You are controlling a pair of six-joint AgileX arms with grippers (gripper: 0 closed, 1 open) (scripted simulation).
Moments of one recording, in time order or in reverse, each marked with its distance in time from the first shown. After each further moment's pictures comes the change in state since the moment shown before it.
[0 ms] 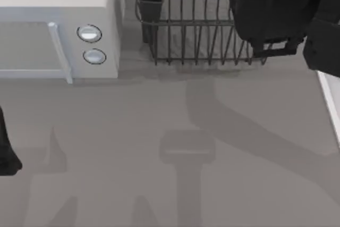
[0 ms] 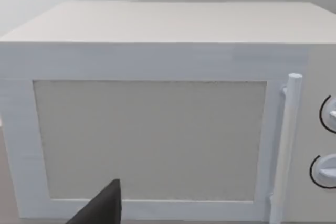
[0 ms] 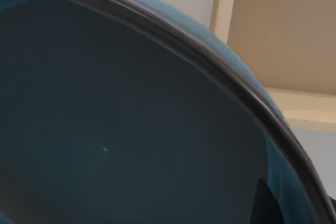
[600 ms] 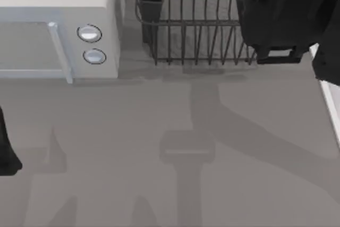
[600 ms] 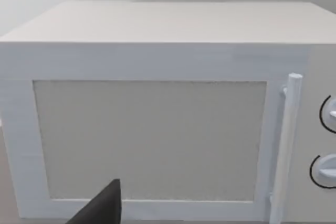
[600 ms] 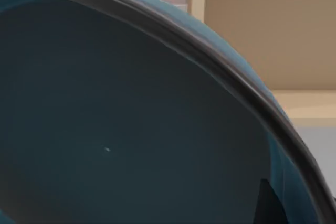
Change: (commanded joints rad) left arm 0.000 0.000 0.000 0.000 0.000 0.000; right arm 0.006 -0.021 -0.038 0.059 0.055 0.055
